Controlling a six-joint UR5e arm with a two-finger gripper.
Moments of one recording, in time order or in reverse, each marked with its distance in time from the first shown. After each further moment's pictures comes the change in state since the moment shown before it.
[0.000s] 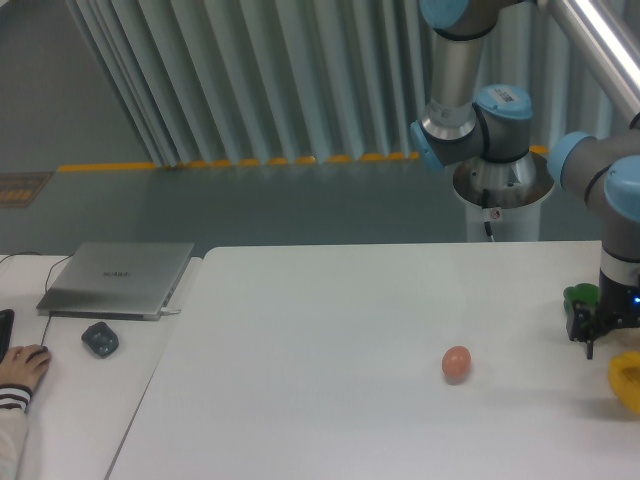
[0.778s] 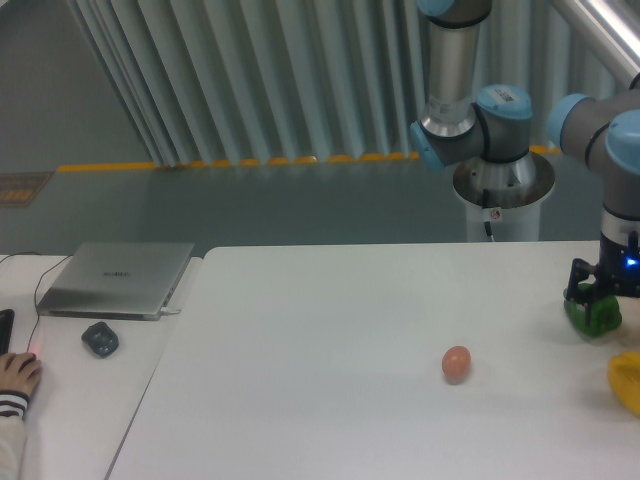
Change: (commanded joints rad) arm -0.001 0.061 0.044 -0.066 -0.064 0.192
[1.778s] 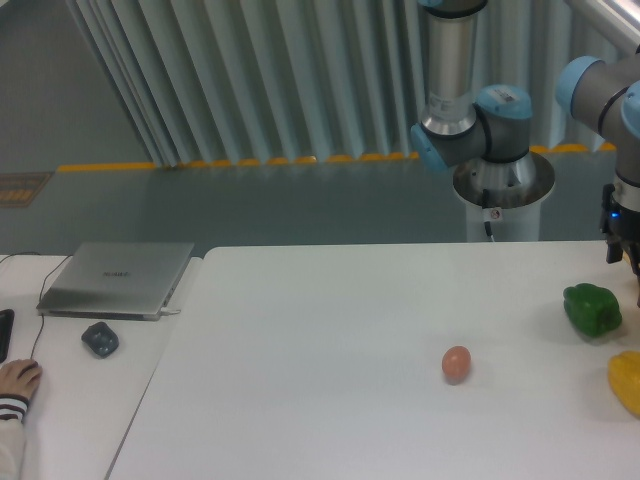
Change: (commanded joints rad) arm 0.061 0.113 0.009 -0.233 0.035 0.938
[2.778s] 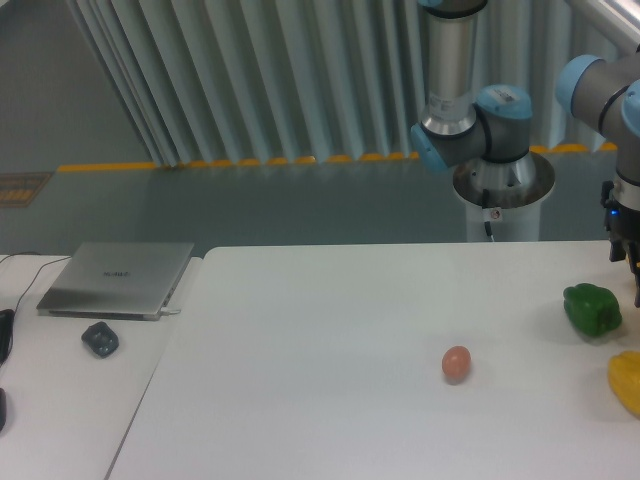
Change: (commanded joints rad) arm 0.000 0.000 0.005 -0.011 0.005 0.398
